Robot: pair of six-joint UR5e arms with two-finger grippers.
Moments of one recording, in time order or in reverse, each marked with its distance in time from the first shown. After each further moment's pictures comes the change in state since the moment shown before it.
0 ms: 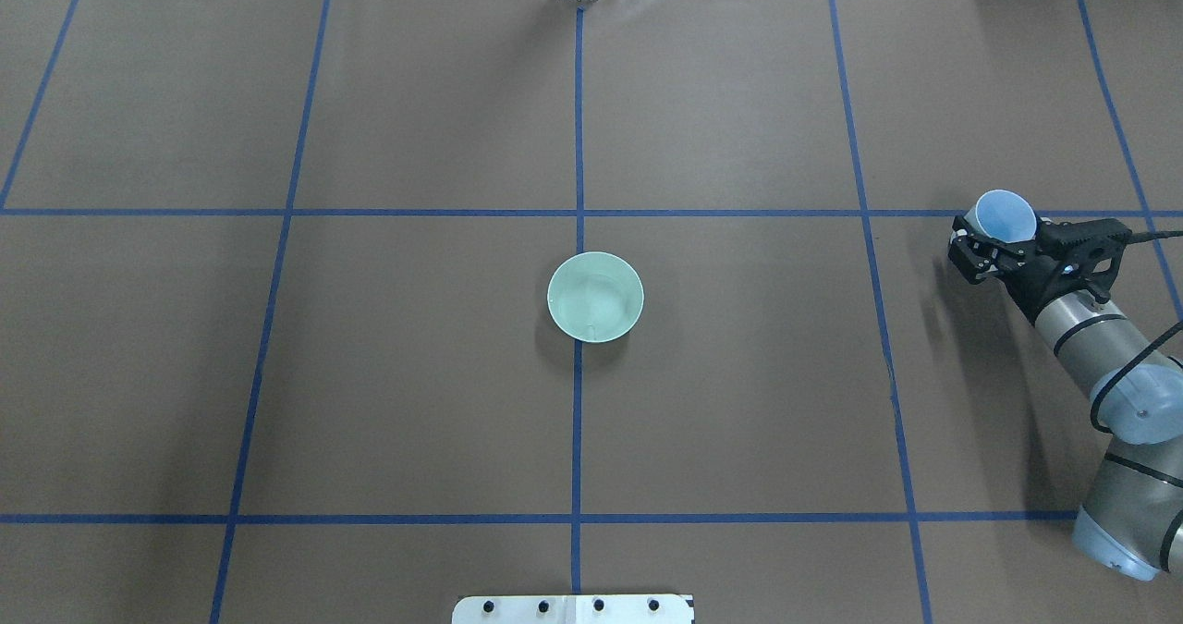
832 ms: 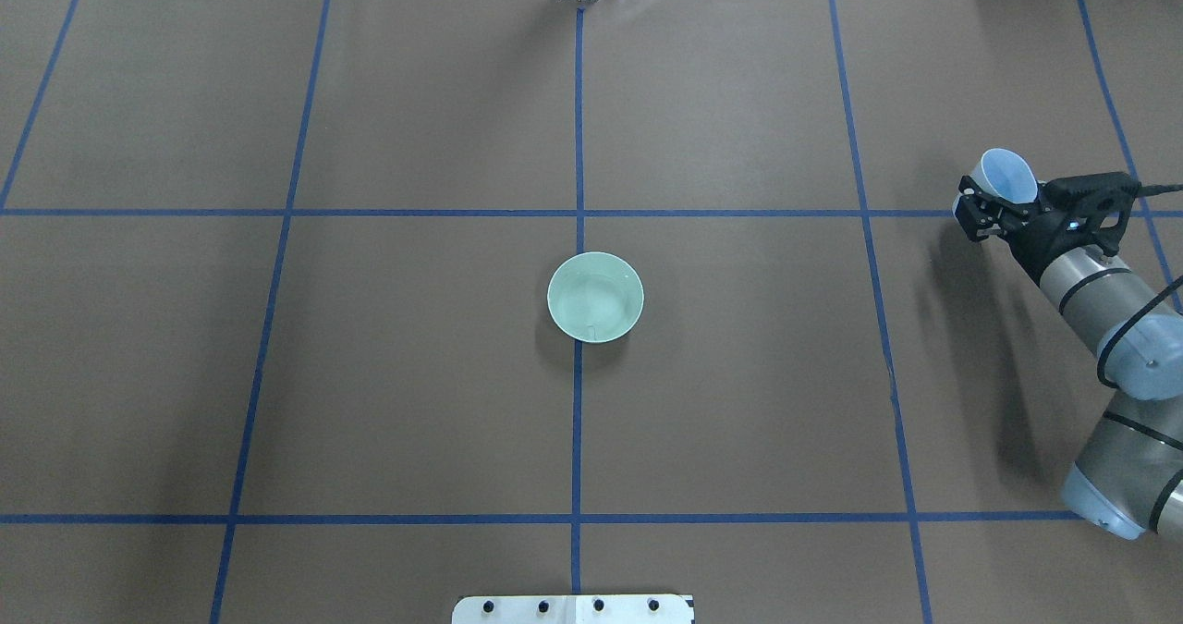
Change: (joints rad) left arm 0.000 -0.010 0.005 0.000 0.000 0.000; right arm 0.079 0.027 0.024 -0.053 0.078 0.010
